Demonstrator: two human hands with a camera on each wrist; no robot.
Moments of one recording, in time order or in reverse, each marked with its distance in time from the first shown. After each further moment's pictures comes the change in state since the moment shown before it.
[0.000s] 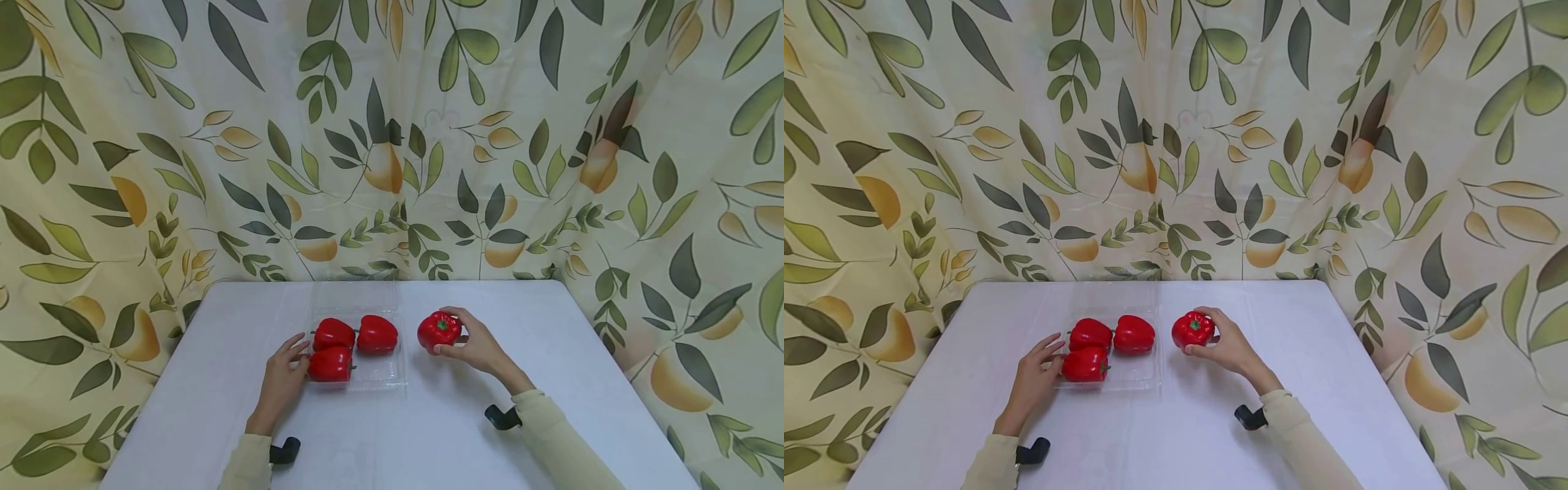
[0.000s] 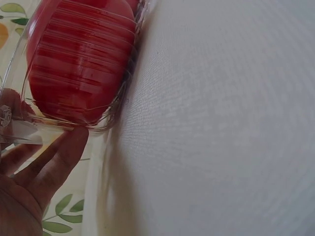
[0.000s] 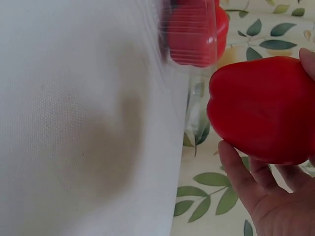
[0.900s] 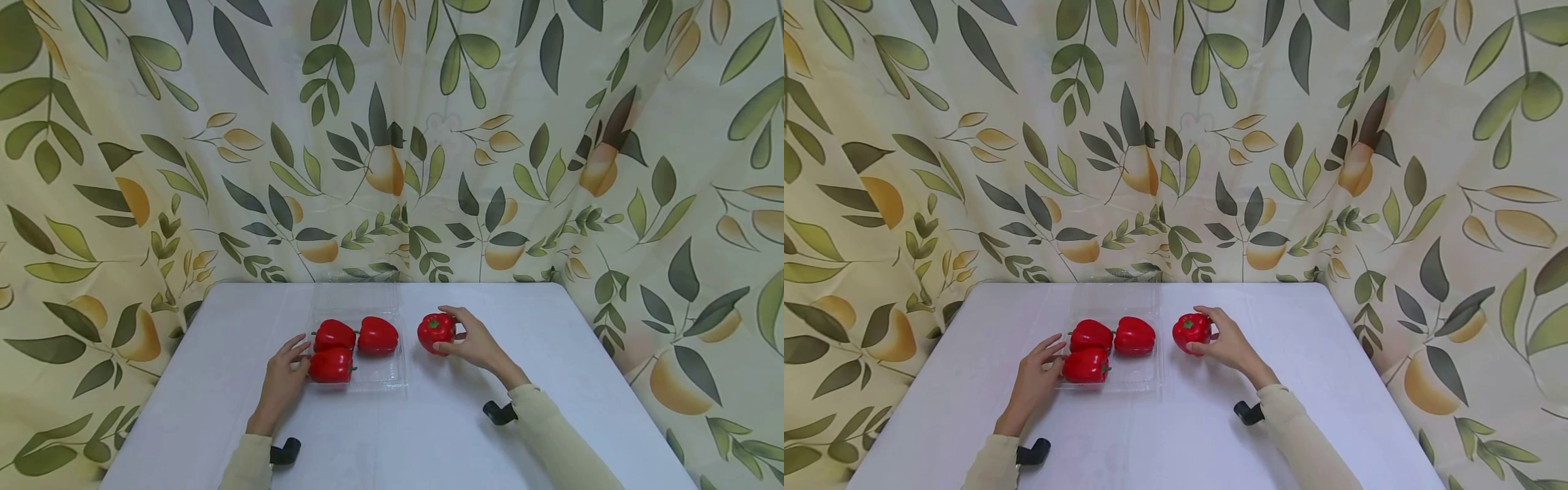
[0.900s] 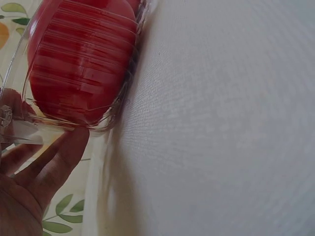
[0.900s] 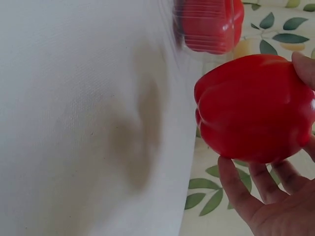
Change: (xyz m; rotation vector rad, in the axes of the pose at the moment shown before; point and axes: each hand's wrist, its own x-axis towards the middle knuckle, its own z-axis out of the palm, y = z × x) left_hand 0.000 0.002 -0.001 -0.012 -0.003 -0.001; right_hand 0.012 0.009 0.001 -0.075 -0.012 -0.034
